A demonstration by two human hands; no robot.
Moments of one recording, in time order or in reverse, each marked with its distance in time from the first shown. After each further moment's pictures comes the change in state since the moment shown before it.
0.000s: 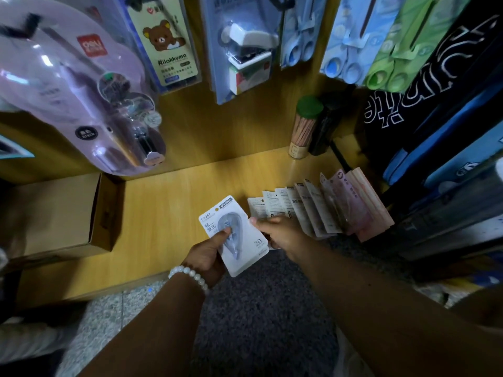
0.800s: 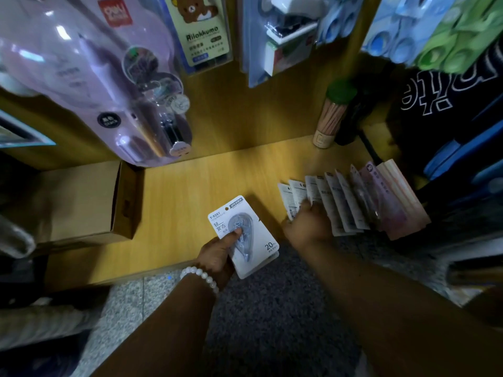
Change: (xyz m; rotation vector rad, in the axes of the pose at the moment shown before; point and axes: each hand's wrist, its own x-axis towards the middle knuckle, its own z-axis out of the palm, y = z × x) left_hand 0.014 -0.003 -0.032 -0.034 0.041 0.059; right_hand 0.033 0.022 0.009 -1.040 0.555 -0.071
